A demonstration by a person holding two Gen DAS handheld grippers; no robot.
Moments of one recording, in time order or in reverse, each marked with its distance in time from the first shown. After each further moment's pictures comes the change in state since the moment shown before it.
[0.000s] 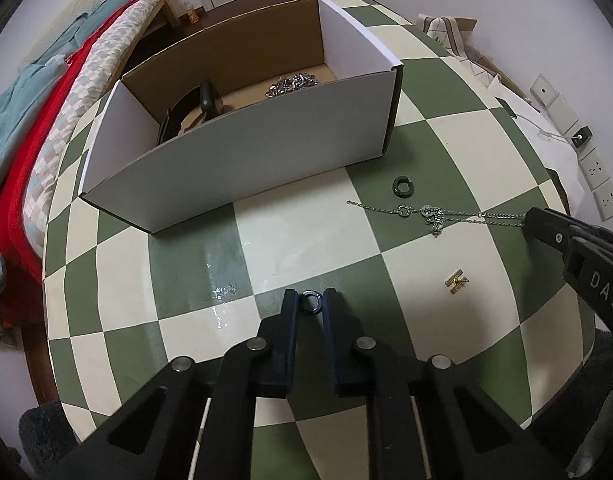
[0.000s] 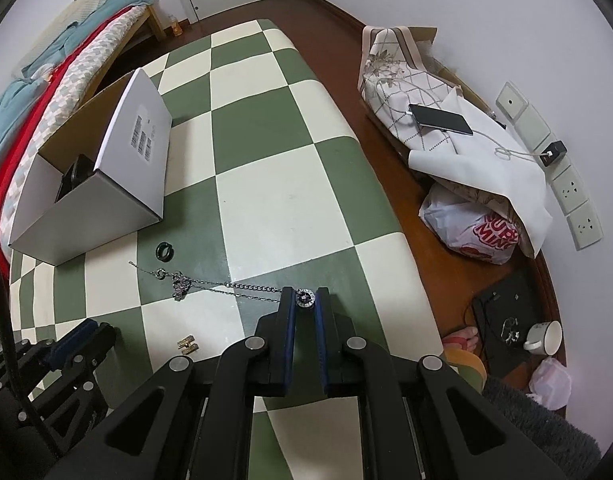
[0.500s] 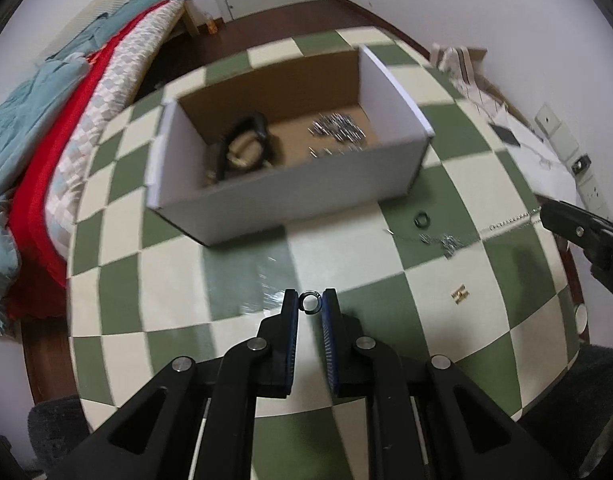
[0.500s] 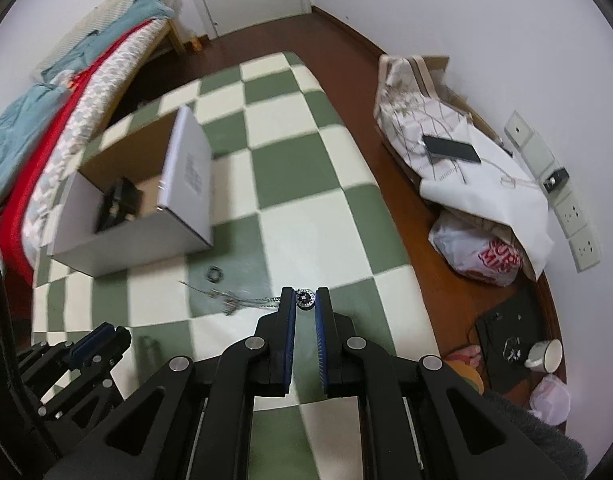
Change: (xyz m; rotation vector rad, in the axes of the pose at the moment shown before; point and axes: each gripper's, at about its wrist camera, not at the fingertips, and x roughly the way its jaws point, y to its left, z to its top) left arm -0.042 0.040 0.004 -0.062 -0.076 0.010; right arm -0.056 0.022 0.012 -0.042 -0.085 0.063
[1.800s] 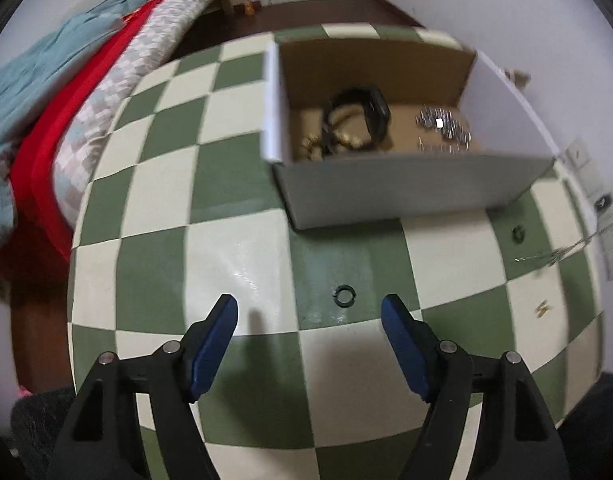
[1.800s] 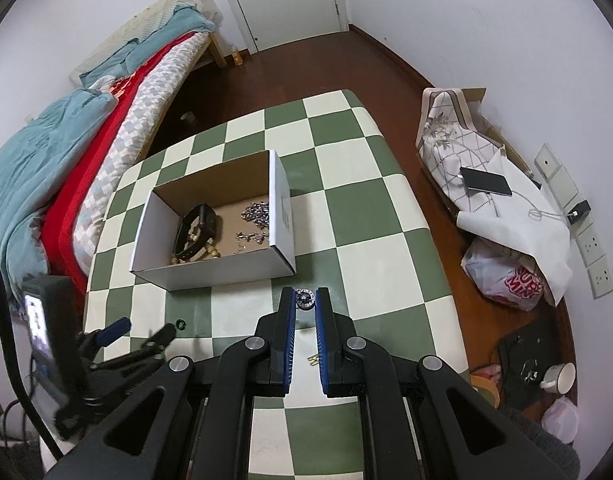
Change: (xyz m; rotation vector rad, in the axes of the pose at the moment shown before) left arm 0.048 0.063 -0.011 -0.108 0.042 0.004; right arm -0.041 0.035 0.019 -0.043 -0.030 0.103
